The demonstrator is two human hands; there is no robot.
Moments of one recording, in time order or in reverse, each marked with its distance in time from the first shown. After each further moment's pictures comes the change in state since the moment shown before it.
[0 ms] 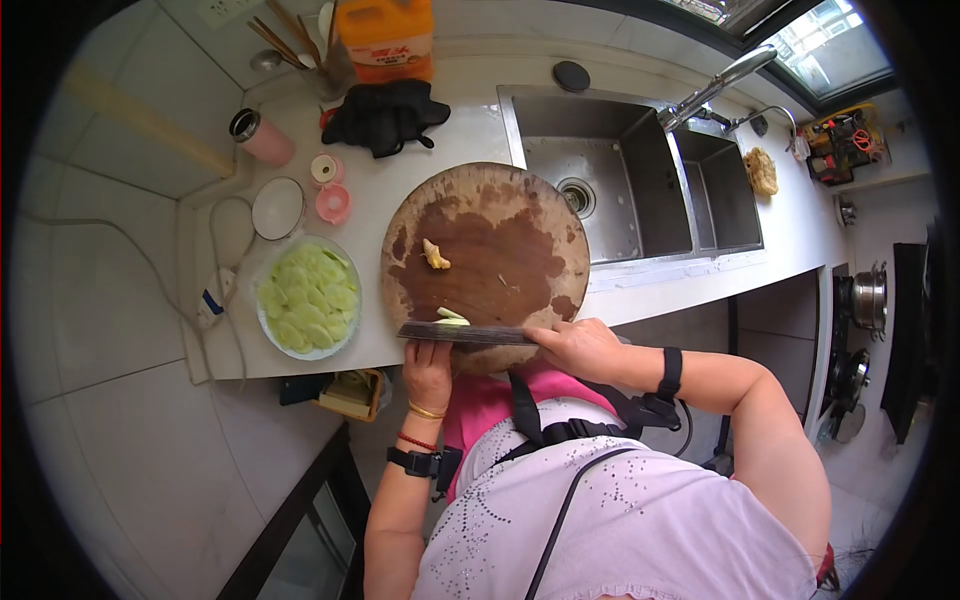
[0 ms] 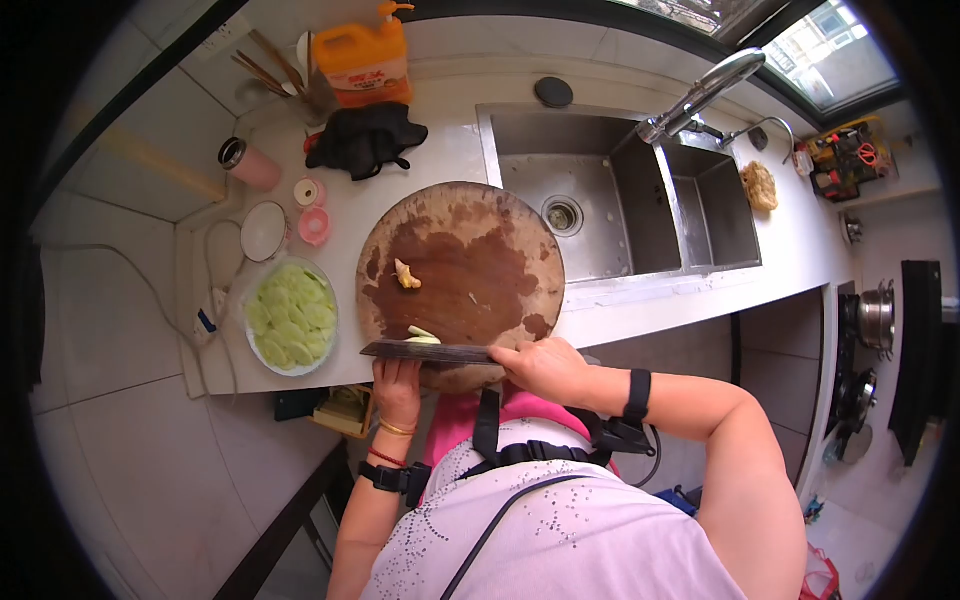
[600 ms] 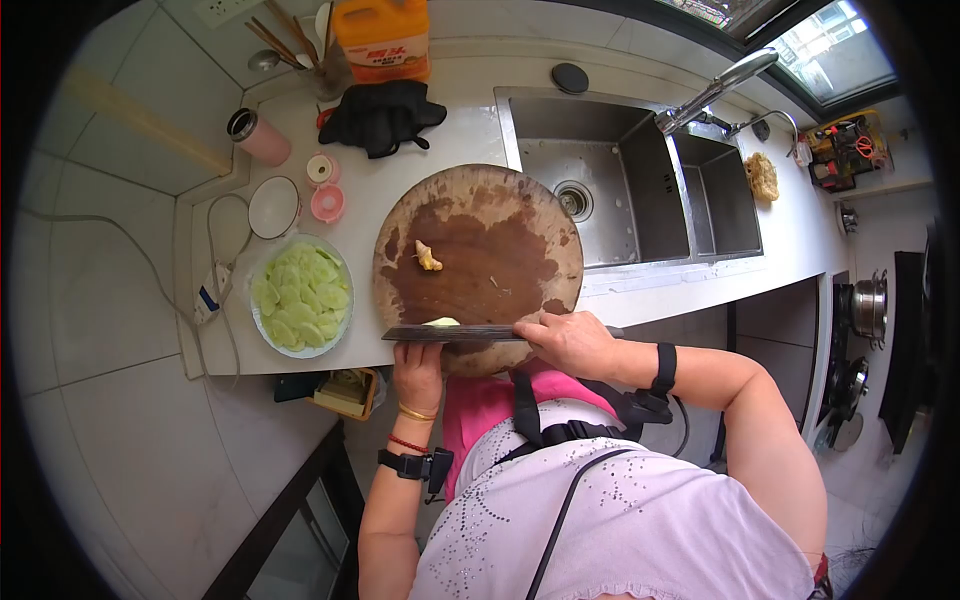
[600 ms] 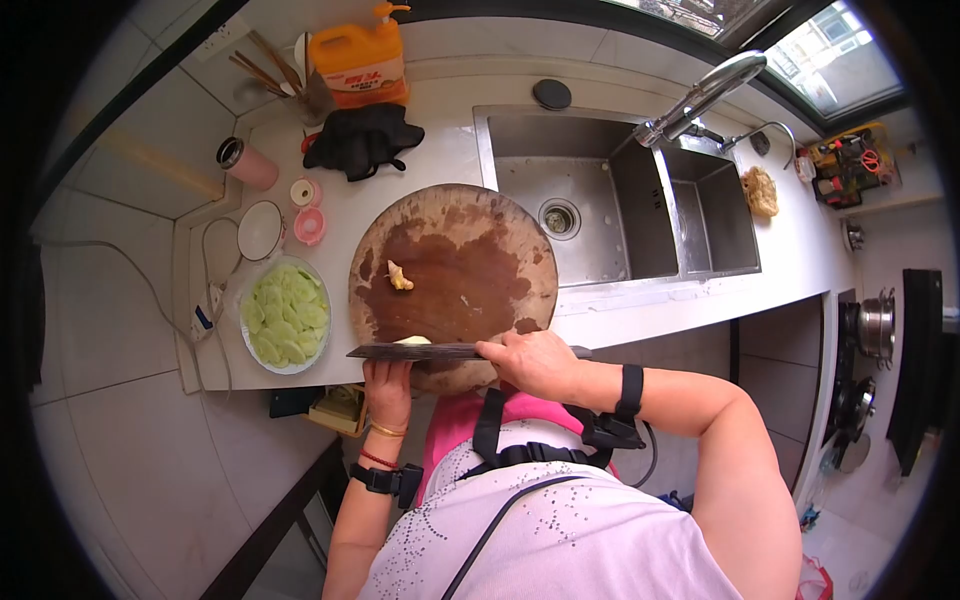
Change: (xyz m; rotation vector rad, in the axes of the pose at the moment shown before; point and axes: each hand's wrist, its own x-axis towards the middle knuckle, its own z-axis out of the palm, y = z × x) left_hand 0.002 0.004 0.000 0.011 -0.015 -0.035; right_hand 0.006 0.011 -0.005 -0.025 0.003 -0.047
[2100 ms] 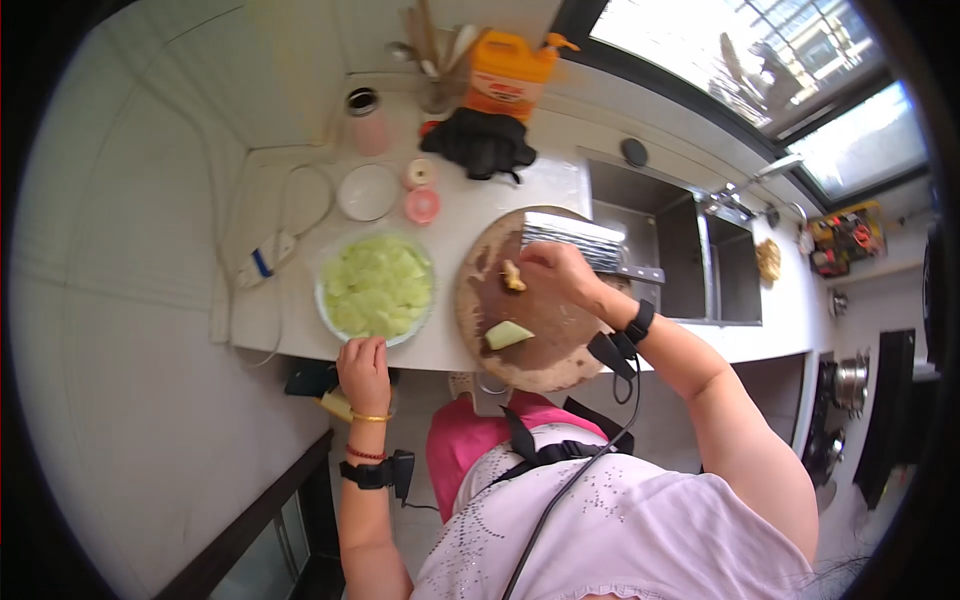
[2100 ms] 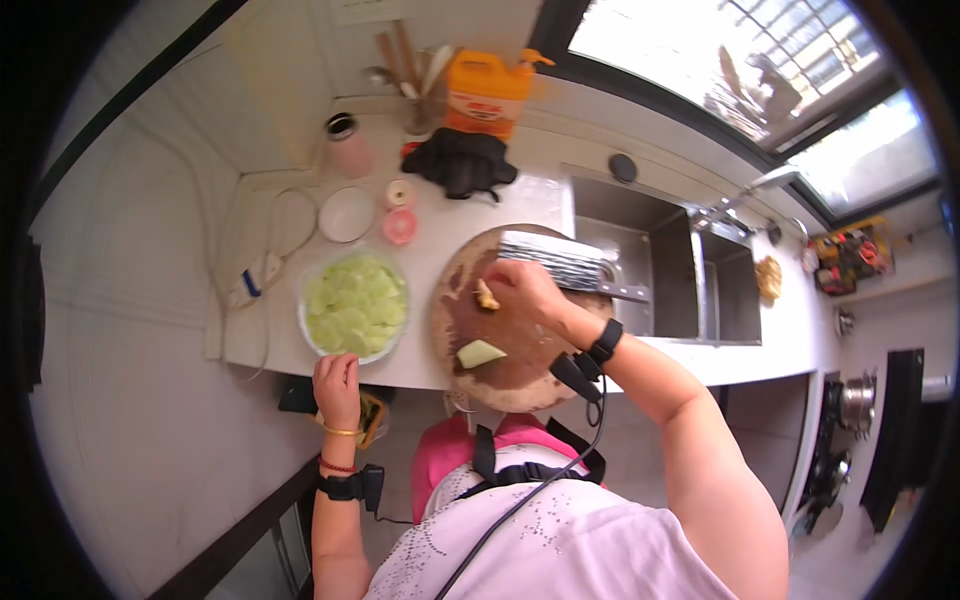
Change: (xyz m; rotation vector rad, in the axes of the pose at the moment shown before) left_hand -0.009 -0.126 -0.098 0.002 0.184 -0.367; right_hand 0.160 -0.033 -0.028 0.306 0.274 0.063
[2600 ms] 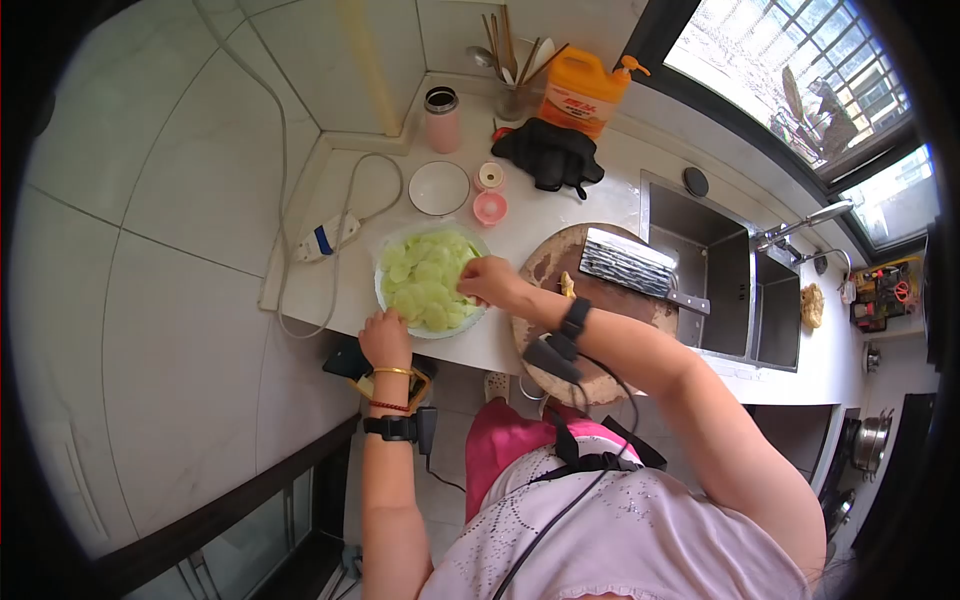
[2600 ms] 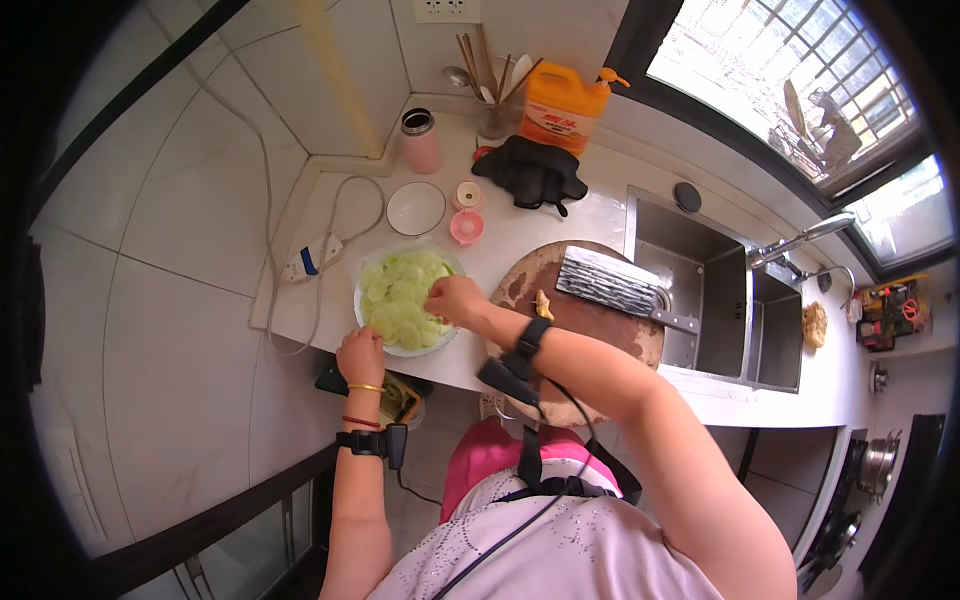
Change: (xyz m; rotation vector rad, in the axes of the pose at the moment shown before) left_hand 0.022 -0.052 0.013 0.436 -0.138 -0.279; right_hand 0.075 -0.085 0.116 0.409 -0.408 0.196
